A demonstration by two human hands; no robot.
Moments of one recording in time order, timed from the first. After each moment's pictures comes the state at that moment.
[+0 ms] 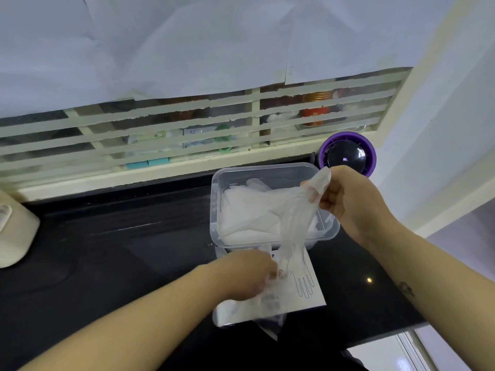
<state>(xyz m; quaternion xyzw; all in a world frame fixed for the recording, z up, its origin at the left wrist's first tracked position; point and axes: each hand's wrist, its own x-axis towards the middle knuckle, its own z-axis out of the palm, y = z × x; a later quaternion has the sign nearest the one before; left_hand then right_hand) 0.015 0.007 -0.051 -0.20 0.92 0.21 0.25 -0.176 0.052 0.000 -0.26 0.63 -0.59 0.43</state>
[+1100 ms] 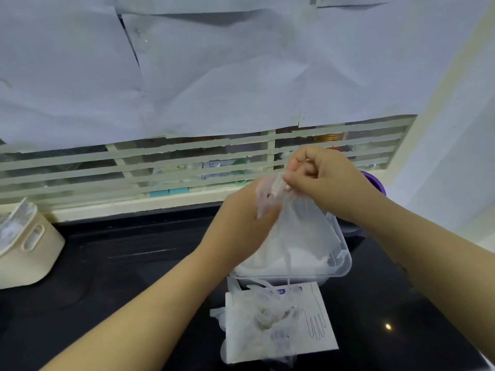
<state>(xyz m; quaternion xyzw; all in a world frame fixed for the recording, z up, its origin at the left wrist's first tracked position) 0.012 -0.019 0.058 -0.39 0.84 0.29 -0.23 -0.149 0.009 0.090 -0.62 0.65 -0.38 0.23</state>
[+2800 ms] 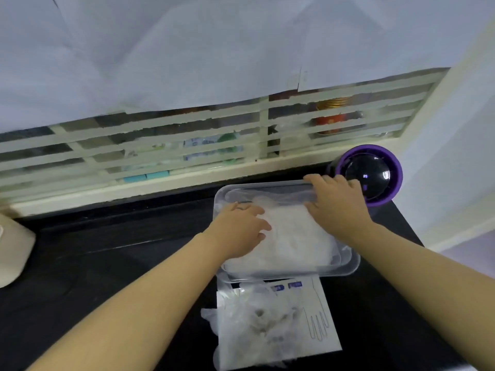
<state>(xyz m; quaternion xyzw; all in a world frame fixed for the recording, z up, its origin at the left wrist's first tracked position) -0.016 -0.101 -0.062 -0.28 0.94 0.07 0.17 -0.211 -0.023 -0.052 -0.61 0.79 -0.06 0.01</state>
